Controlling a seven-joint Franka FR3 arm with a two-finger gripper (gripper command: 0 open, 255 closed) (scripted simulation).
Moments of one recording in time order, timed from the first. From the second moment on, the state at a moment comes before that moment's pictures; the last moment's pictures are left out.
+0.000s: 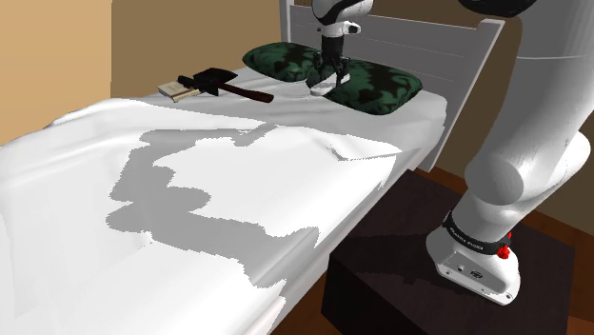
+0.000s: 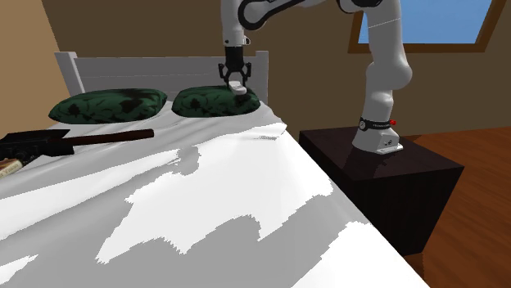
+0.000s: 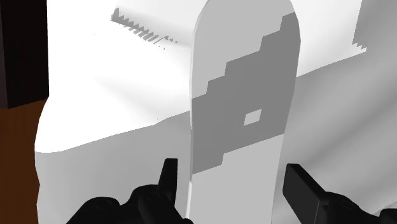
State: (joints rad) arm -0.35 0.29 0.08 -1.68 -0.04 1.95 1.23
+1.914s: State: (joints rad) arm -0.35 0.44 0.06 -1.84 -0.05 2.26 1.23
